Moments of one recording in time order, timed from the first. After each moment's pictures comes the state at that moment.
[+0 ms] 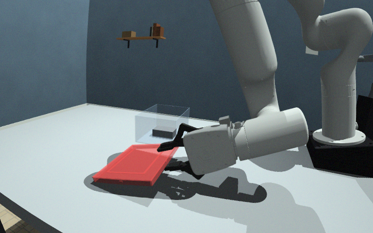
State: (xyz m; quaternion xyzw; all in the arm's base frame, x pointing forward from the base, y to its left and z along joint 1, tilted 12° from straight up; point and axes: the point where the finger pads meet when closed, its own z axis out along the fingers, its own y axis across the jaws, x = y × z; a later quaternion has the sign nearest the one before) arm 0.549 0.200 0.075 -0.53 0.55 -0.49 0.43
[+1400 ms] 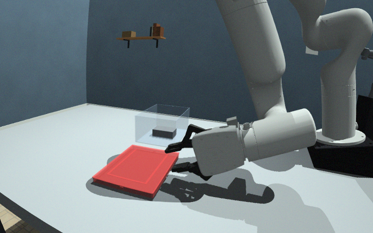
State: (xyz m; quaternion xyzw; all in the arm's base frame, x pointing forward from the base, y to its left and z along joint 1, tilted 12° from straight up) arm 0.530 0.202 0.071 -0.53 0.55 -0.49 0.43
